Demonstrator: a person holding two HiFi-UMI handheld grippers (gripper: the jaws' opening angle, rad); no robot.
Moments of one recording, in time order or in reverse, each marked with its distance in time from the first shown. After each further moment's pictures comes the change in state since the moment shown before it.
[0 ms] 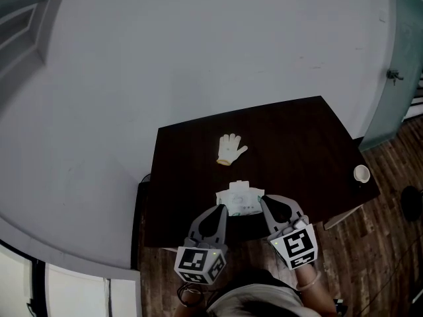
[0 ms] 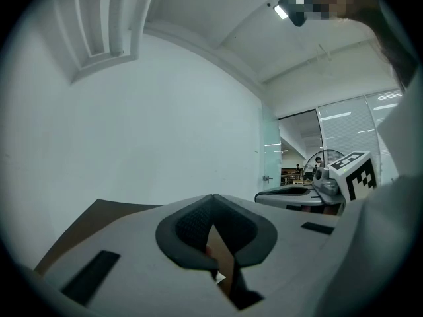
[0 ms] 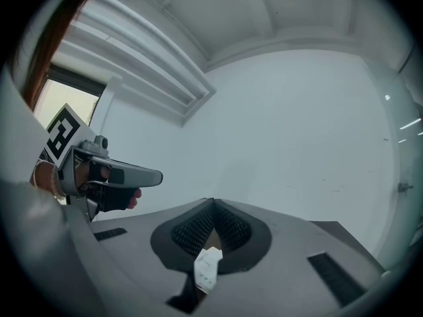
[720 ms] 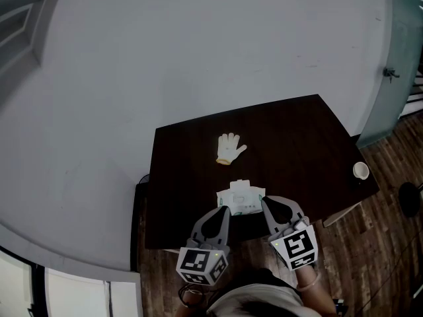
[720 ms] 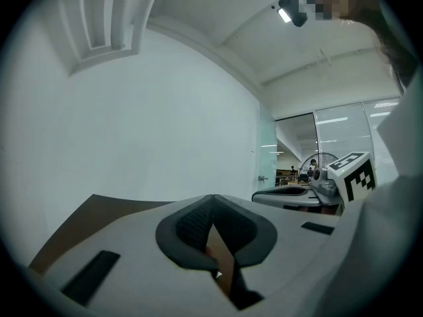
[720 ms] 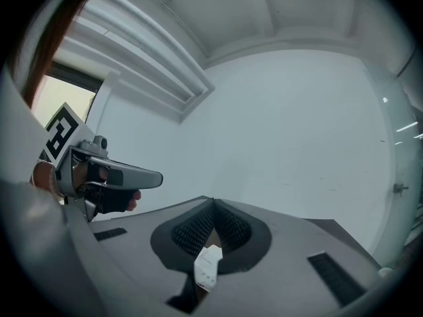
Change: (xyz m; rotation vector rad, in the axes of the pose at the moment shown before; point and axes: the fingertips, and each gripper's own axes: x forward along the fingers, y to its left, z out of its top) left arm -0.004 0.006 -0.007 -0.025 0.015 -0.044; right arm 0.005 0.011 -0.004 -0.005 0.016 -0.031
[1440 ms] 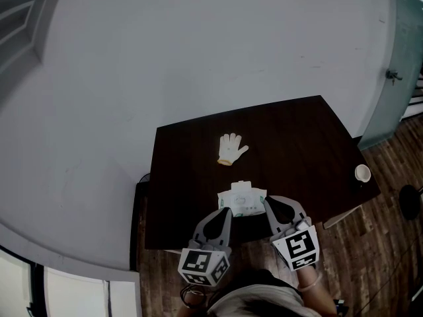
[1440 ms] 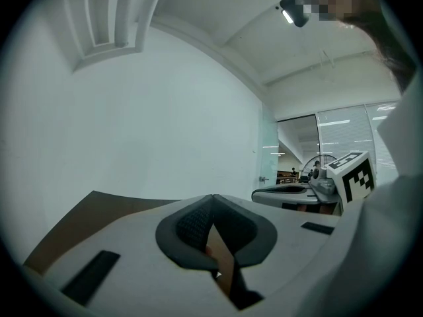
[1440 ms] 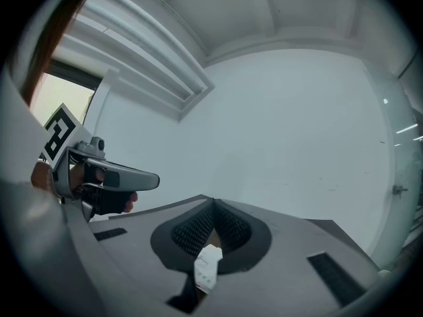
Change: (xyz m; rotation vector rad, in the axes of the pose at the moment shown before) left arm 0.007 0.006 -0.007 -0.026 0.005 0.006; right arm 0.008 -0.006 -0.002 -0.001 0.017 -0.009
